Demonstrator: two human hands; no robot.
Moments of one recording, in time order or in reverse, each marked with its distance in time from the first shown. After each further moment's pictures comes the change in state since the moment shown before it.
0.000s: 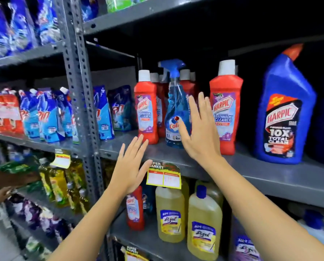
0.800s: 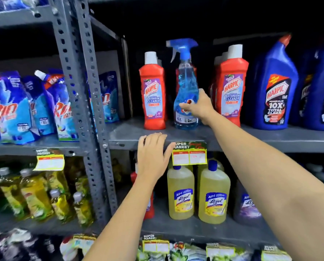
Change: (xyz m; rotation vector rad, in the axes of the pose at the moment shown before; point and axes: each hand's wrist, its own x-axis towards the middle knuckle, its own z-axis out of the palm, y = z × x) left_hand 0.000 -0.021 0.019 -0.230 0.149 0.059; right_hand 0.048 -0.022 0.057 0.279 -0.054 0.657
